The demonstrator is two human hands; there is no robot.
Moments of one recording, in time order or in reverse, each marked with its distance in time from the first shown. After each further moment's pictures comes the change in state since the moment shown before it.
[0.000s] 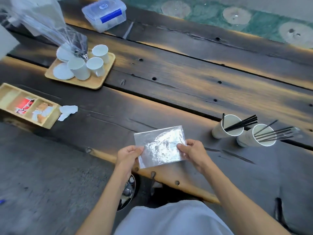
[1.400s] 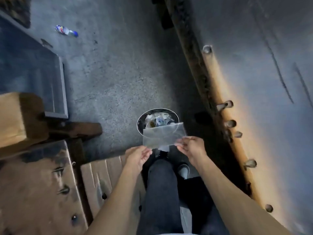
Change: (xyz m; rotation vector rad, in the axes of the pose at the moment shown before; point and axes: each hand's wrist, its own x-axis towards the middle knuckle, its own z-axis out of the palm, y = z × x) left_hand -0.026 -0.361 -0.095 -1.053 0.747 -0.532; right_hand 0.078 0.289 0.200 -0.519 -0.237 0.431
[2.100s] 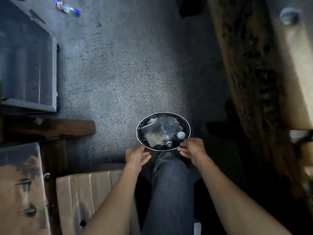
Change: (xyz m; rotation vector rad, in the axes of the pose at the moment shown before) left_hand 0.171 -0.013 0.026 0.004 0.156 -0.052; right_hand 0.172 0.022 0.050 -0.296 0.035 0.060
